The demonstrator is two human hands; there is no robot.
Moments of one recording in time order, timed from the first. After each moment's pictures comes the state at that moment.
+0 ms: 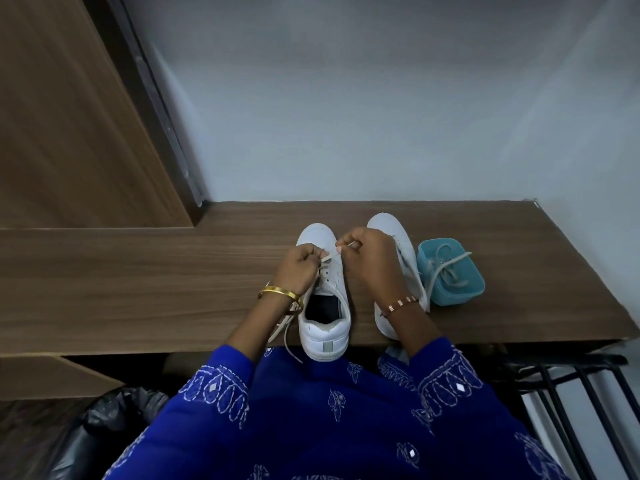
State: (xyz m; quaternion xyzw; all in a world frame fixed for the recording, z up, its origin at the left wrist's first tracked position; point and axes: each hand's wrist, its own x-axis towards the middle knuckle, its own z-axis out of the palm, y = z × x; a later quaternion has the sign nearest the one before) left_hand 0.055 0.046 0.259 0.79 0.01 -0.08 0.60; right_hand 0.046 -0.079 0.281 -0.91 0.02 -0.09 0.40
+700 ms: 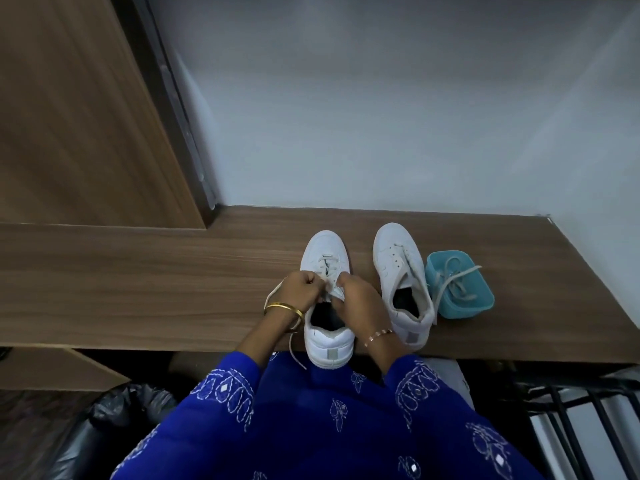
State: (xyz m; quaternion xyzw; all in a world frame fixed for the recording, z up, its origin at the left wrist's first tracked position) left_hand 0.054 0.060 0.221 0.84 0.07 -0.12 0.53; right_hand 0.035 -0.068 0.210 -0.97 -0.06 0.00 0.24
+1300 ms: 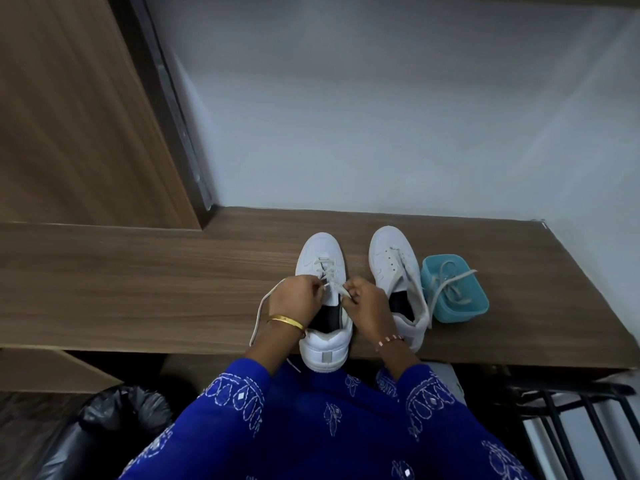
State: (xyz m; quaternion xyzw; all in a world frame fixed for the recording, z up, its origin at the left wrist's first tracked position) left_hand 0.044 0.048 0.228 0.98 -0.01 -0.01 0.22; right_hand 0.039 -0.089 0.195 -0.91 0.01 -0.03 0.40
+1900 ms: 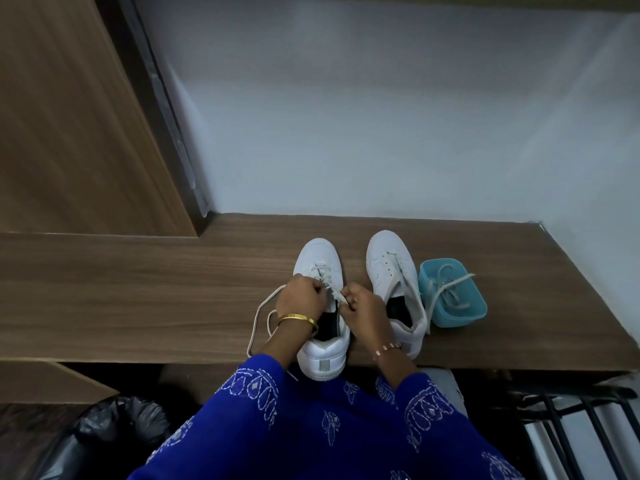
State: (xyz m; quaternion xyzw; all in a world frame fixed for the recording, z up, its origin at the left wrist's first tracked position) left_hand 0.062 0.030 0.218 0.95 0.06 -0.03 0.30; right_hand 0.039 -0.091 0.191 -0.92 0.01 -0.02 0.40
